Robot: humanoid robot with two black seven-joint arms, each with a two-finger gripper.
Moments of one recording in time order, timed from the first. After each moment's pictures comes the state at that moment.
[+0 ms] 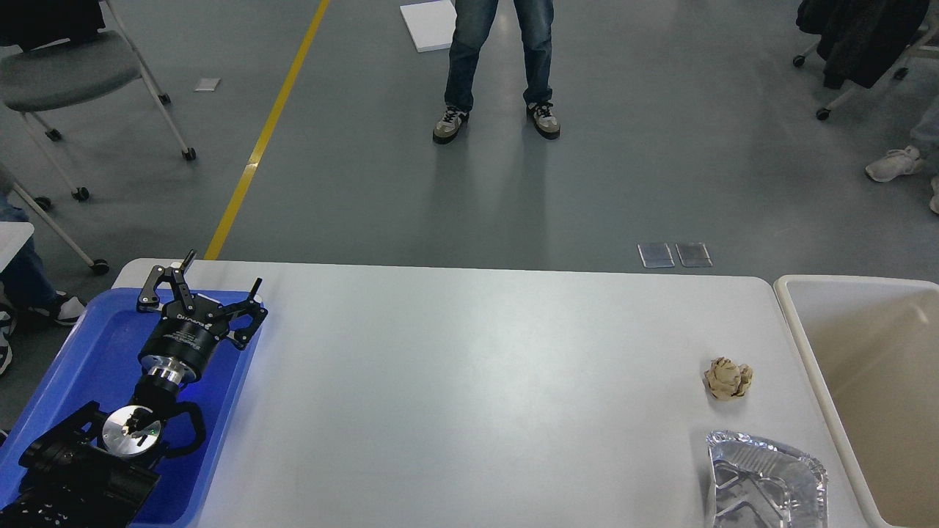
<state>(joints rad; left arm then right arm) -0.51 0.28 -1.02 -0.34 -0.22 -0.79 -0.19 0.52 -0.63 -0.03 0.14 0.41 0.20 0.21</state>
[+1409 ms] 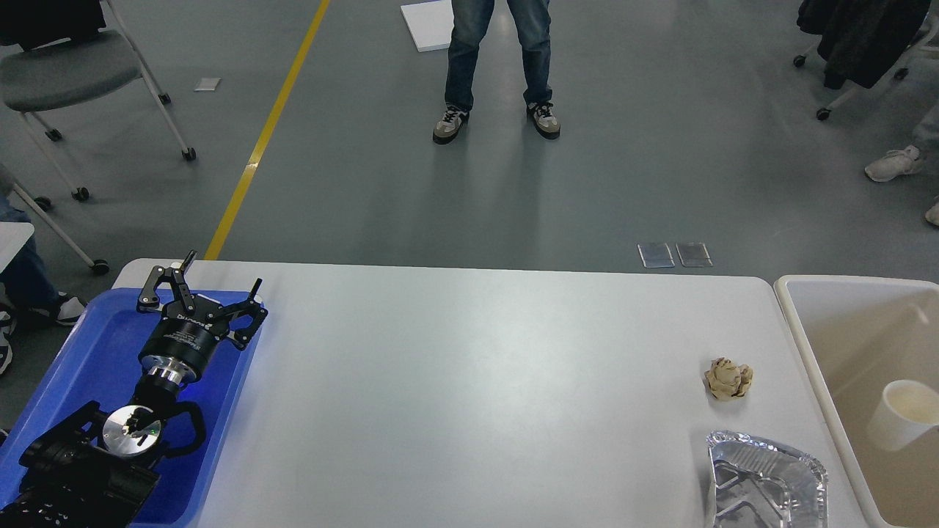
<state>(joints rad) -0.51 0.28 -1.02 -0.34 -0.22 -0.79 -0.19 0.50 -0.56 0.00 0.12 0.38 0.15 0.21</state>
